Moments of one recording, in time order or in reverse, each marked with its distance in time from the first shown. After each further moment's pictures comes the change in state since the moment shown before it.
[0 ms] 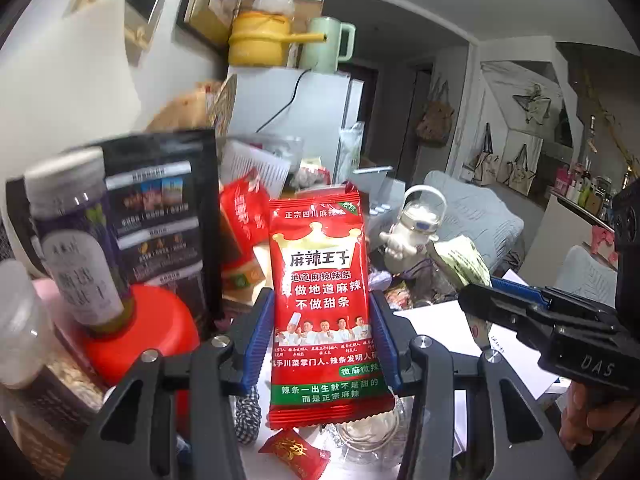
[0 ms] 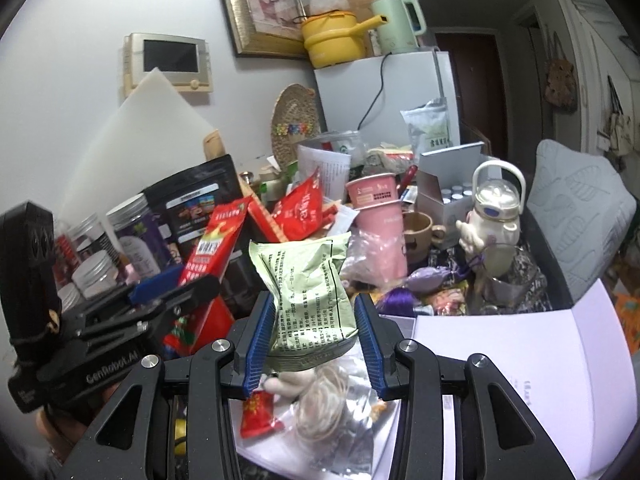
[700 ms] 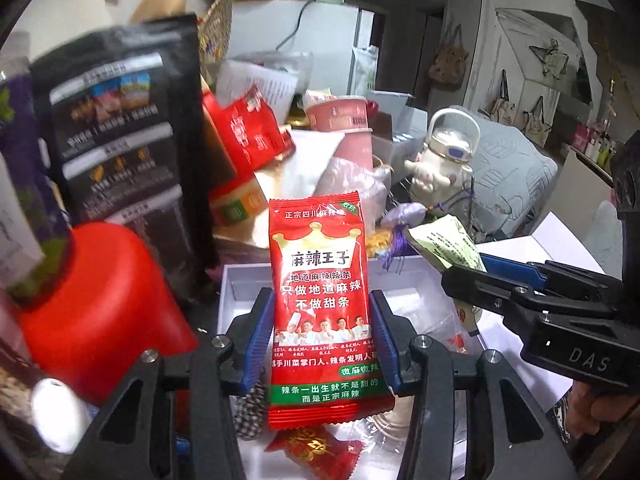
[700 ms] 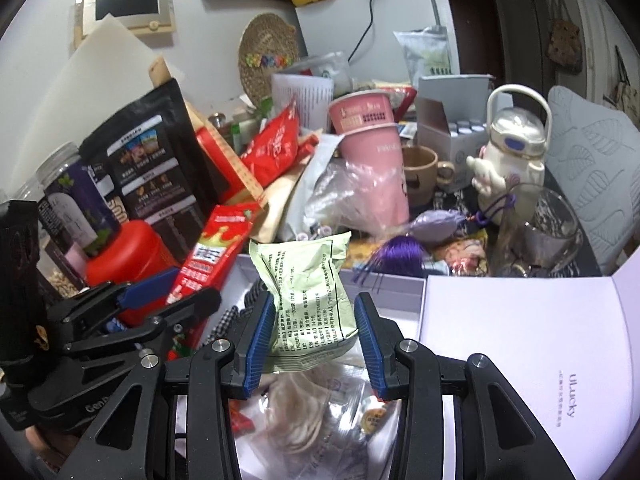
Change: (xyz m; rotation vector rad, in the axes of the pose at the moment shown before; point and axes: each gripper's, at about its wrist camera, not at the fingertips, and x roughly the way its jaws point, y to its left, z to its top) left arm 0.072 0.013 -0.031 0.022 0.209 0.029; right arm 0.082 -0.021 -0.024 0.032 0.186 -0.030
